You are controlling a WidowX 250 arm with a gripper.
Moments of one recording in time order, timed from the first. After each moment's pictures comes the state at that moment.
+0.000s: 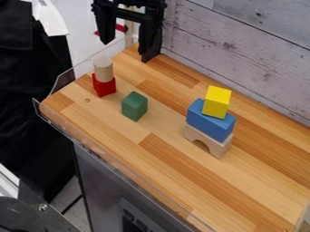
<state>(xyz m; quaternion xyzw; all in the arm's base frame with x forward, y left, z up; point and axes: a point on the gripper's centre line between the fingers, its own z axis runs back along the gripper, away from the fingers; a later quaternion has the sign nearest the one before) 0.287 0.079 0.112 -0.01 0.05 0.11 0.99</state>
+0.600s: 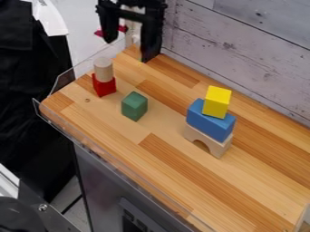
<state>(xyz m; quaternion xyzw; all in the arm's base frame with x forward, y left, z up) 0.301 0.101 0.110 -0.02 0.05 0.12 0.99</state>
